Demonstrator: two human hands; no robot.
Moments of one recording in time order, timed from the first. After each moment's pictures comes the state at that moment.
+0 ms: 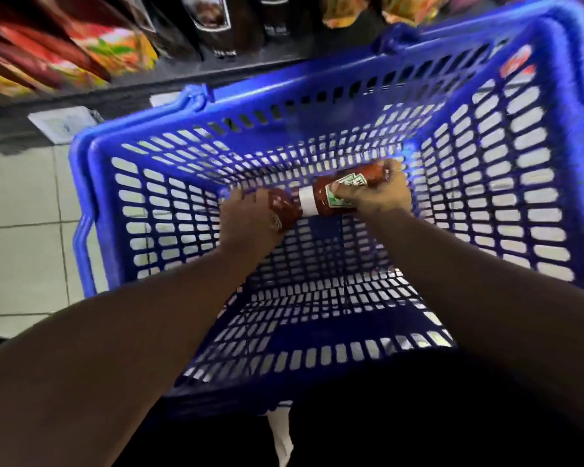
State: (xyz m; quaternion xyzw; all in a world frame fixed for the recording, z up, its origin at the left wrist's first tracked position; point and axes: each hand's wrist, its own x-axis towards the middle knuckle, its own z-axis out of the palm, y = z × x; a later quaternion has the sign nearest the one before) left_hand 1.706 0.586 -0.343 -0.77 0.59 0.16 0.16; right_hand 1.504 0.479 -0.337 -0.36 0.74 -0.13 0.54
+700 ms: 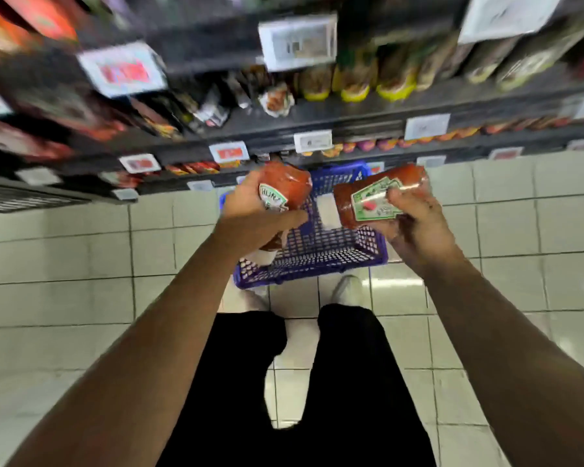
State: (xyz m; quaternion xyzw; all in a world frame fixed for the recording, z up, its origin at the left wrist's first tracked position) left_hand 1.615 0.574 0.252 -0.78 0.37 0.44 -0.26; right_hand 1.360 0.509 0.229 -0.22 0.45 -0.35 0.79
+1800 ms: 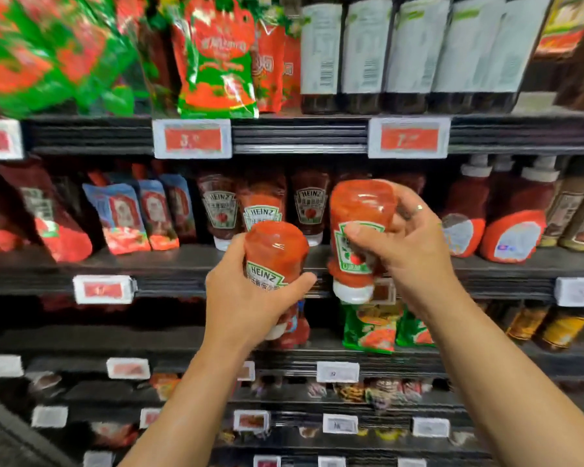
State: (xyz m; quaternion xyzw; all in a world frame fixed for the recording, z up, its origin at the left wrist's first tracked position) left_hand 1.716 0.496 0.779 -0.62 0.49 0.05 -0.61; right_hand 1.535 0.381 0.821 -0.61 0.20 -0.54 0.54
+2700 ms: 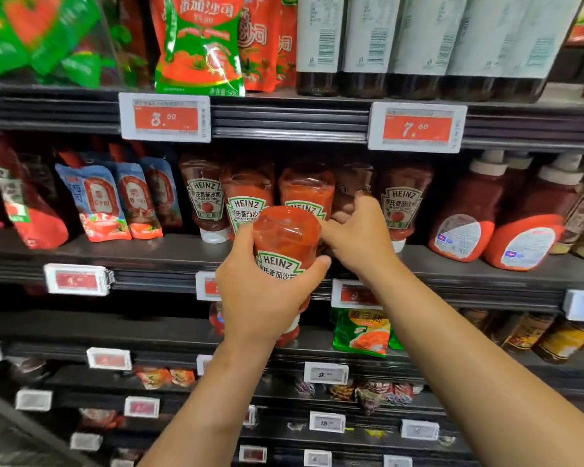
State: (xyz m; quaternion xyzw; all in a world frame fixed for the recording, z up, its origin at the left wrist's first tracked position) left_hand 1.680 0.460 0.781 -0.61 0.43 0.02 -0.67; right_hand 1.587 0.337 0.812 -0.68 0.31 -0.45 0.48
